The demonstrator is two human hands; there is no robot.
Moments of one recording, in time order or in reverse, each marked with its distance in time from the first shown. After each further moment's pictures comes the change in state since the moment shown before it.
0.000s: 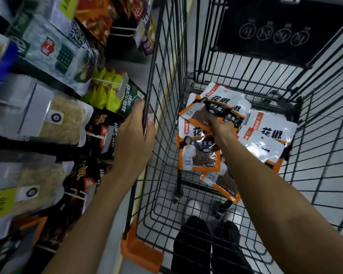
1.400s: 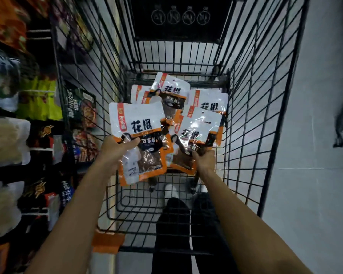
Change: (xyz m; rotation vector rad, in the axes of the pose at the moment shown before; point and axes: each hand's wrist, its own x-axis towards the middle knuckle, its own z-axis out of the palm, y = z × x) left_hand -0.021 0.016 0.081 -0.603 -0.432 -0.672; right_hand -0.063 0.122 -0.139 -0.317 0.202 -0.007
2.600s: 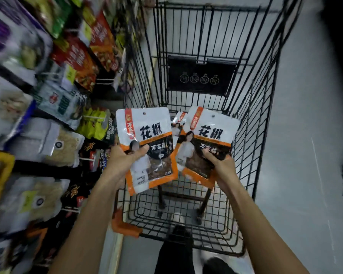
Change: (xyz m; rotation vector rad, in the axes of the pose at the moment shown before) left_hand -0.106 0.058 -0.047 -0.205 0.087 0.267; right_hand -0.119 -0.098 -0.093 0.612 -0.299 -0.268
